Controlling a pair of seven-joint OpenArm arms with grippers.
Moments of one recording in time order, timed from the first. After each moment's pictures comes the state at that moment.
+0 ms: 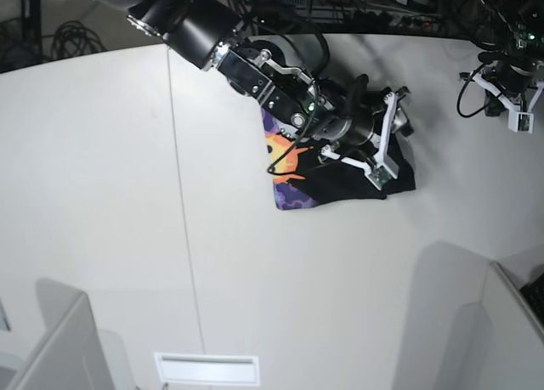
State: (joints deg) left arm 23.0 -13.0 -47.4 102.6 -20.4 -38.7 50.5; right arm 11.1 -7.0 -52.3 84.6 28.7 -6.6 -46.2
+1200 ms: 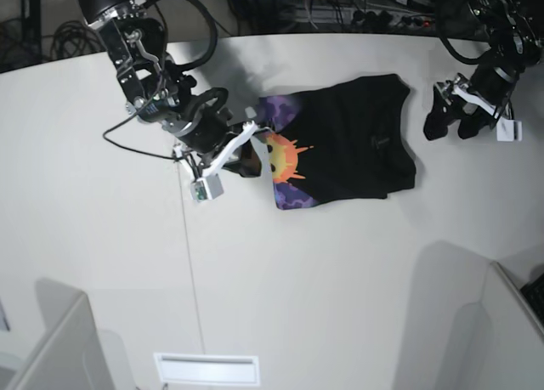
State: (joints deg) left arm 20.1 -12.7 -42.5 93.1 -56.4 -39.2 57.0; right arm -5.9 13.9 -24.1 106.5 35.4 -6.4 -40.3
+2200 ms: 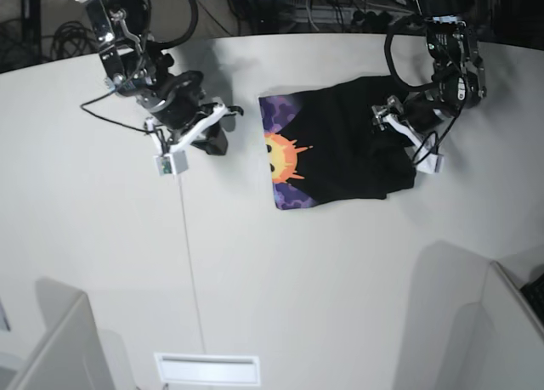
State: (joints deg) left arm 9.5 -12.1 -19.6 79.5 -52.0 -32.9 53.0; right arm -15.2 16.1 -16.5 107.7 35.5 -6.1 -37.1
